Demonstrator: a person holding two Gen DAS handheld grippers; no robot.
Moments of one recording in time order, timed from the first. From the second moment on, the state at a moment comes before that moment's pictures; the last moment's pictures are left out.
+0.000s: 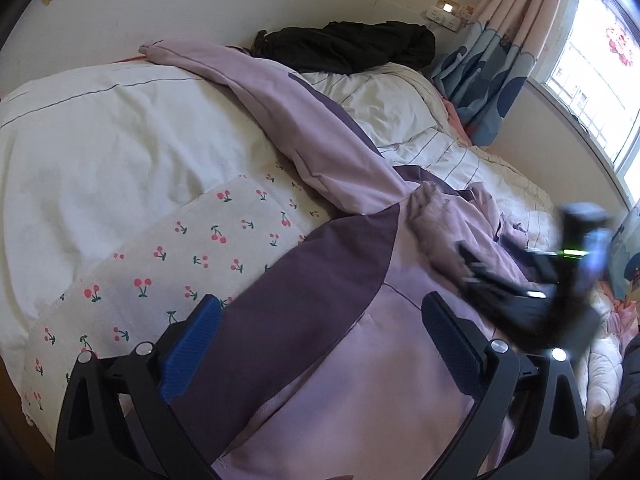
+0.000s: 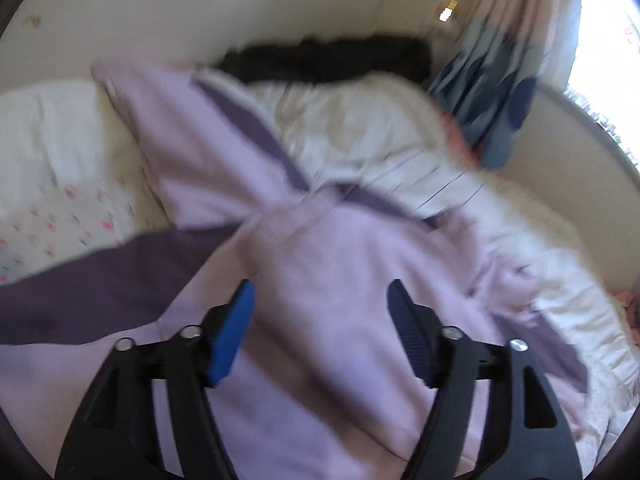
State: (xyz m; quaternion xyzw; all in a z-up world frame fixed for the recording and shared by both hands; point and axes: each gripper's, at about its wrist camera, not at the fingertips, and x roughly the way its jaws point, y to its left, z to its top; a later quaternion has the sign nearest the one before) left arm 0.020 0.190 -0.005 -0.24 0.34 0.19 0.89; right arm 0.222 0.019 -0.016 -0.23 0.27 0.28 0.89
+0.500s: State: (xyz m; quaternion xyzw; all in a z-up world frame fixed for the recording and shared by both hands) left arm 0.036 0.147 0.007 -0.19 0.33 0.12 0.91; right arm 0.271 -0.162 -0.040 -0.06 0.40 0.14 0.90
